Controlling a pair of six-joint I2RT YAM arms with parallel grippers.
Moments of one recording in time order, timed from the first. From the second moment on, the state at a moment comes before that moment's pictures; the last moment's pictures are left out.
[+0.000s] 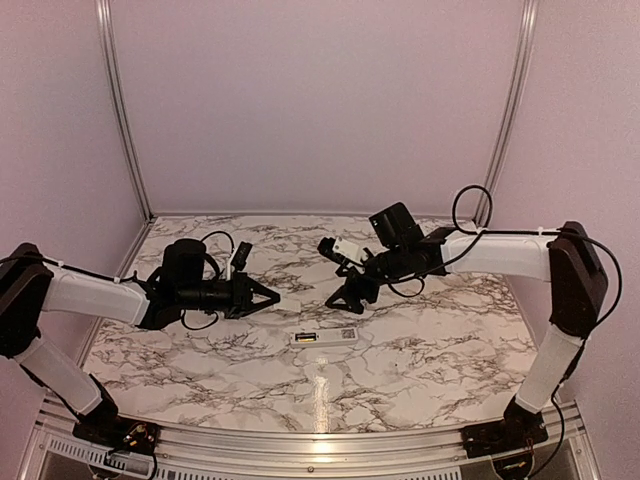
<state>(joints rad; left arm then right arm) -0.66 1.49 0.65 0.51 0.60 -0.88 0.69 1.72 1.22 -0.26 -0.43 -0.40</state>
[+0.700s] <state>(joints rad) -0.65 1.60 0.65 0.51 0.63 -0.90 0.79 1.98 1.31 -0.41 -0.41 -0.56</state>
